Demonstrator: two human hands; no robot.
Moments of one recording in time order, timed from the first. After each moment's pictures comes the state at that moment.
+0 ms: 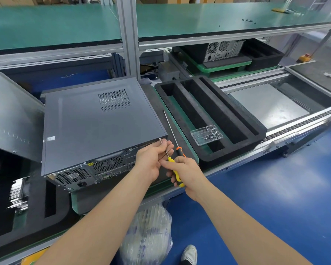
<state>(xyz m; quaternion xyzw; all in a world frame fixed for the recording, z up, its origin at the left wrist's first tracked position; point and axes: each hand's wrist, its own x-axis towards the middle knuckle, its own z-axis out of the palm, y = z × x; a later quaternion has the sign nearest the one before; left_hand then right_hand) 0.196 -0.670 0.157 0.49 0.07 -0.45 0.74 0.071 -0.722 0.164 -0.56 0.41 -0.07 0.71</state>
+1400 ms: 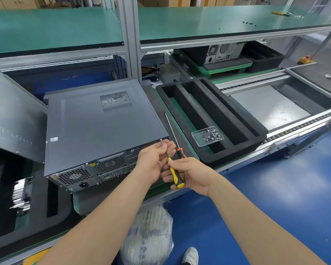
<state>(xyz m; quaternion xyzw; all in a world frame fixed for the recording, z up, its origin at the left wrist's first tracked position) 0.195 -0.669 0.159 0.47 0.07 -0.47 0.74 0.059 -0.747 0.171 -0.52 0.30 0.05 0.80</state>
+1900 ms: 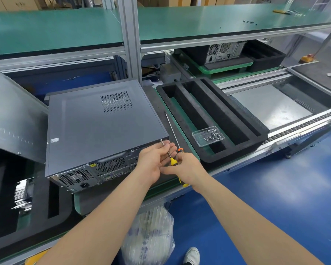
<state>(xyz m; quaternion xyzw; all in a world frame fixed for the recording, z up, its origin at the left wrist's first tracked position) 0.195 -0.669 0.157 0.52 0.04 -0.46 0.72 0.080 -0.736 0.171 -0.76 0.40 -0.01 0.51</state>
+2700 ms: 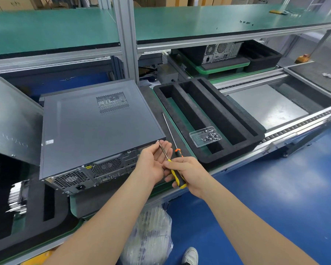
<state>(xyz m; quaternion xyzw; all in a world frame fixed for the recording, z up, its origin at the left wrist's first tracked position) 0.192 -0.675 0.160 0.36 0.19 -0.52 0.75 0.065 -0.739 0.170 -0.56 0.35 -0.04 0.75</state>
